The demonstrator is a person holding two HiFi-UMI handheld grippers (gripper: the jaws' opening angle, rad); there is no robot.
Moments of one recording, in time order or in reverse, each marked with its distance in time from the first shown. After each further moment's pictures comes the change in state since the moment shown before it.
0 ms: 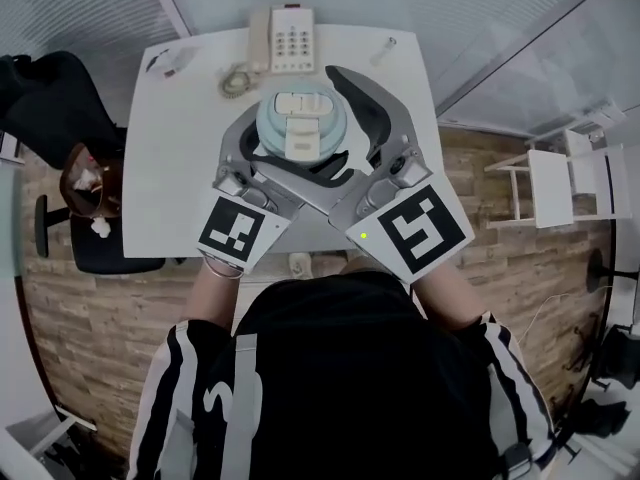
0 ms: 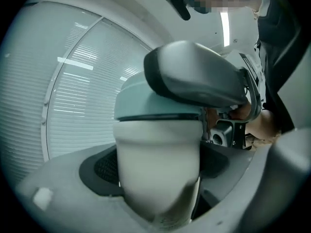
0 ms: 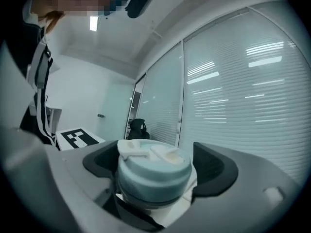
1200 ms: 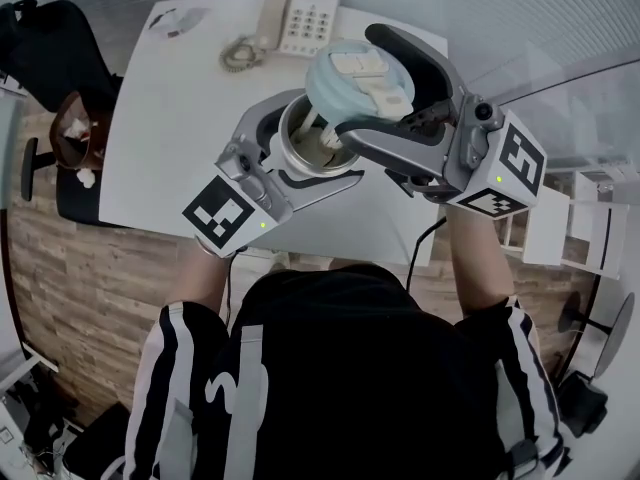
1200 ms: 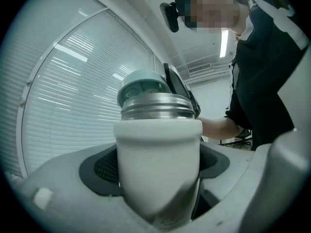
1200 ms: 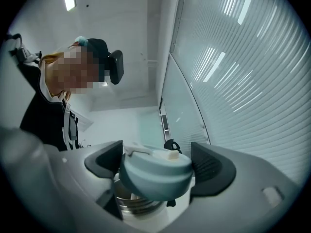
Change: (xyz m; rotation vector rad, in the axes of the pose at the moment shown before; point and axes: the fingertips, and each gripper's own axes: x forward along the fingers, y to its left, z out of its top) left arm 0.046 -0.014 -0.020 -0.062 -0.041 -0.160; right arm -0.019 -0.092 0.003 0.311 -0.221 0.513
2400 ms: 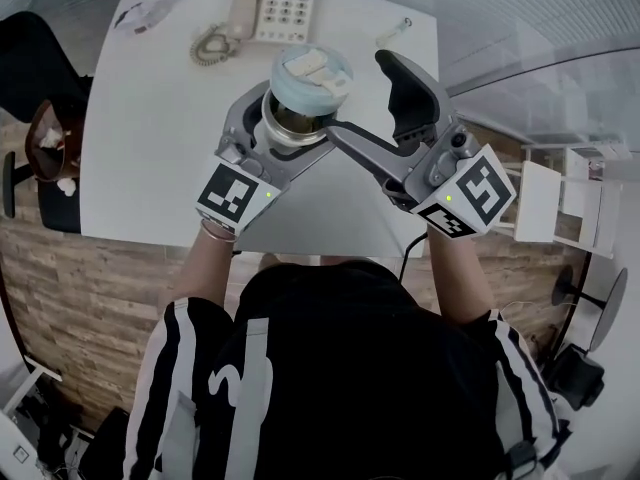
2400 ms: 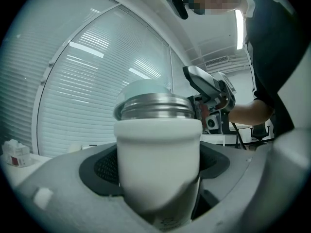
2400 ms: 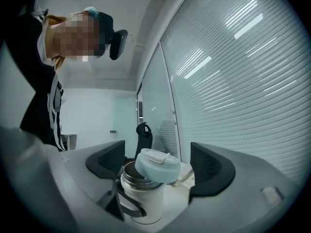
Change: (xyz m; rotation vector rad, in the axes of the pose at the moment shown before) left arm 0.016 0.048 -0.089 -0.084 0.033 0.200; right arm -0.042 -0.042 -0.076 -0.088 0.145 -0.336
